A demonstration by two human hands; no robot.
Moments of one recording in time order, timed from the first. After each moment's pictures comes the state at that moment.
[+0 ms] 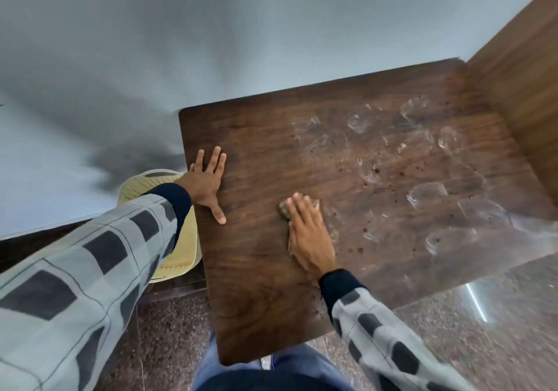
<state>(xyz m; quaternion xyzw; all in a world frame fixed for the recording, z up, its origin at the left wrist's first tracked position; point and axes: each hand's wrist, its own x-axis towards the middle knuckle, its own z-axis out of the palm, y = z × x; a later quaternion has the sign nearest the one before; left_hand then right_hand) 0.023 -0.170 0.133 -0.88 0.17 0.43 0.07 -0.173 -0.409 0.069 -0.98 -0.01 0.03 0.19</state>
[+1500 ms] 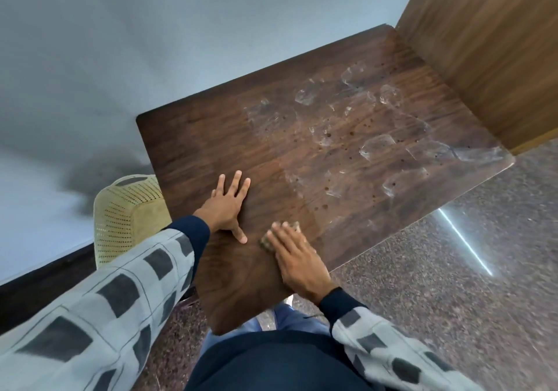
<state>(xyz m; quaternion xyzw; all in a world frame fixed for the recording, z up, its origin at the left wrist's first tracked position) -0.101 -0.260 0.133 -0.86 0.28 0.42 0.08 -0.319 -0.410 0.063 -0.98 -0.05 0.02 0.18</state>
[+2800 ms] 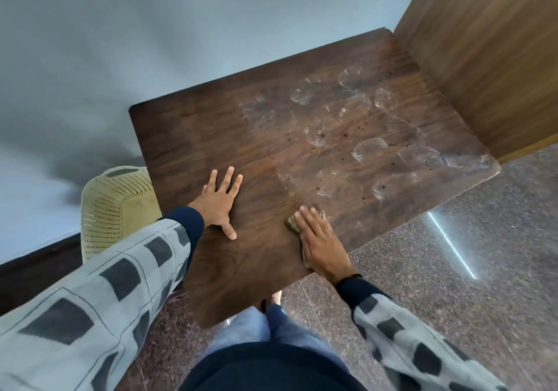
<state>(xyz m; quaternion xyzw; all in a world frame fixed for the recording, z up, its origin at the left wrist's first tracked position) -0.102 -0.260 0.129 -0.86 0.28 0.42 0.07 -0.319 -0.490 0.069 -0.98 0.02 0.06 0.18</state>
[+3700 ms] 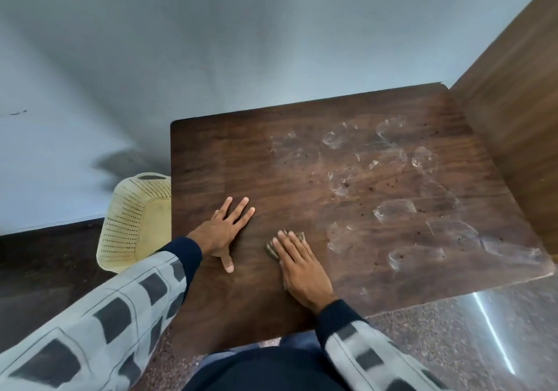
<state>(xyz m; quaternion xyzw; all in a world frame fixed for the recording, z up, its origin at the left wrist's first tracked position) -0.101 -0.266 0.139 -0.86 0.25 0.43 0.10 -0.241 -0.493 0.061 -0.97 -0.15 0.04 0.19</state>
